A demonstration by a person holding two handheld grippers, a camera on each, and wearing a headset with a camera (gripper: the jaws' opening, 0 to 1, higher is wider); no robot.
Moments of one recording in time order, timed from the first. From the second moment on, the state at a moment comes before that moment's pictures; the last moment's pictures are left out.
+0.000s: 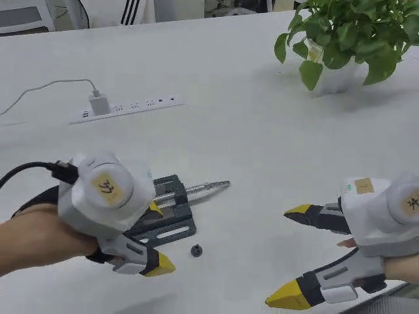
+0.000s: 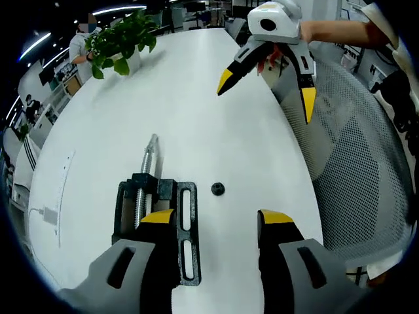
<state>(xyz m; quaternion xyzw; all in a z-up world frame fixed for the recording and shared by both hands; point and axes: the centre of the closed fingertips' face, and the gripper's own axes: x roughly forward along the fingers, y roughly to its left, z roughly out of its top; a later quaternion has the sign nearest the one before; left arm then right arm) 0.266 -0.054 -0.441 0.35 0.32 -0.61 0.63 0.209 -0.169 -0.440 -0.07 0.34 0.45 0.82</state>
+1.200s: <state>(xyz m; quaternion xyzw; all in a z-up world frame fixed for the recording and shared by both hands) 0.269 -0.094 -0.485 0.42 0.40 -0.61 0.53 0.204 -0.179 -0.442 -0.04 0.35 0.43 0.83</state>
